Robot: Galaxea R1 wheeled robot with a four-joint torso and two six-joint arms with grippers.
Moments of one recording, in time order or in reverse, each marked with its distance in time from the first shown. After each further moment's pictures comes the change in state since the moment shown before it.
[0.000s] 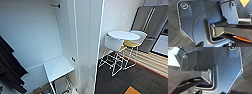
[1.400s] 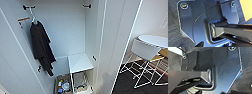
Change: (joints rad) left arm -0.003 0.001 -0.001 0.000 -0.001 0.001; right arm -0.001 0.000 -0.004 0.000 0.002 0.000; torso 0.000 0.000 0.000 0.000
